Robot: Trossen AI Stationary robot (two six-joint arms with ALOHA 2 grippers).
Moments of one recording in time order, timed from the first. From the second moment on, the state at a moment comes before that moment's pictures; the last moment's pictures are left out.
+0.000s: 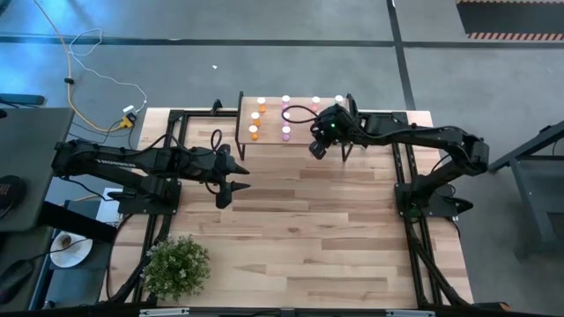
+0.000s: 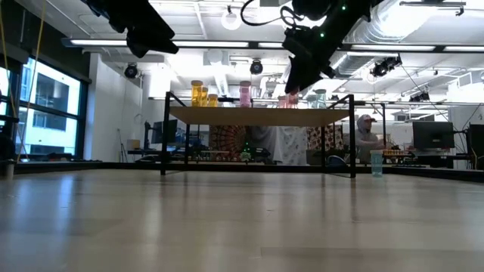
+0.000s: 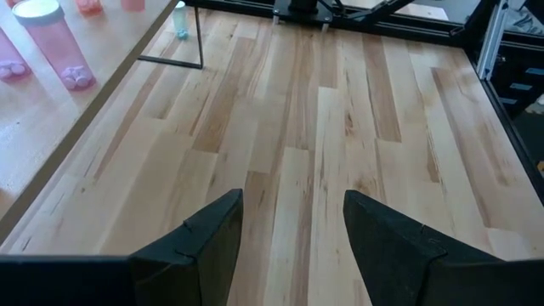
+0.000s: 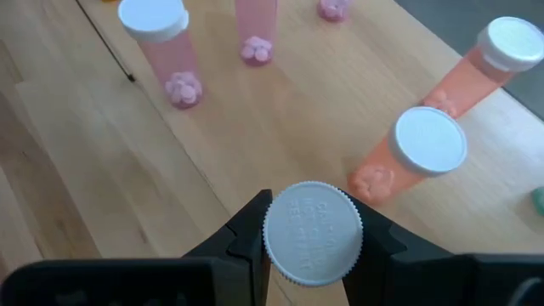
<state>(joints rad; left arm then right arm) 0.09 0.99 0.76 -0.34 -0.09 -0.15 -0.34 1.45 1.17 -0.52 0.23 0.18</state>
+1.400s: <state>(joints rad) 0.09 0.99 0.76 -0.34 -0.09 -0.15 -0.35 1.50 1.21 -0.57 0.23 0.18</state>
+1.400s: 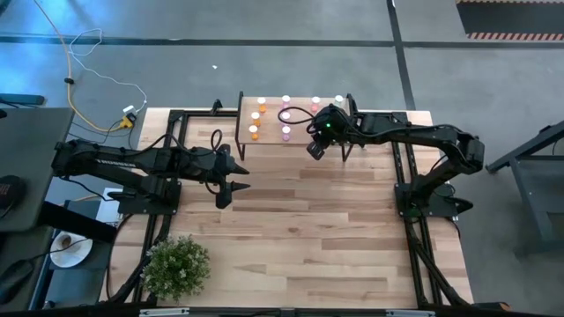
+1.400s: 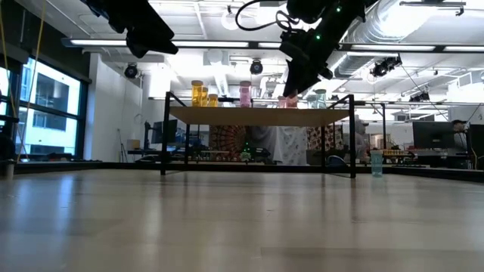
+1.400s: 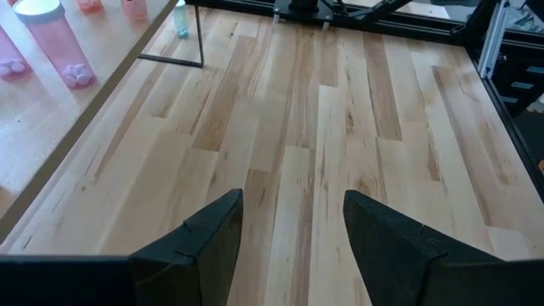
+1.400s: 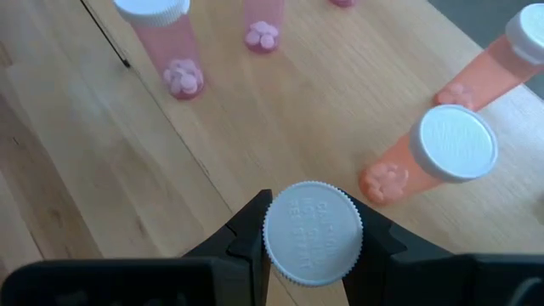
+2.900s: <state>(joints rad) 0.09 0.99 0.76 -0.35 -0.09 -0.15 -0.35 1.53 1.21 -0.56 0.24 0.20</state>
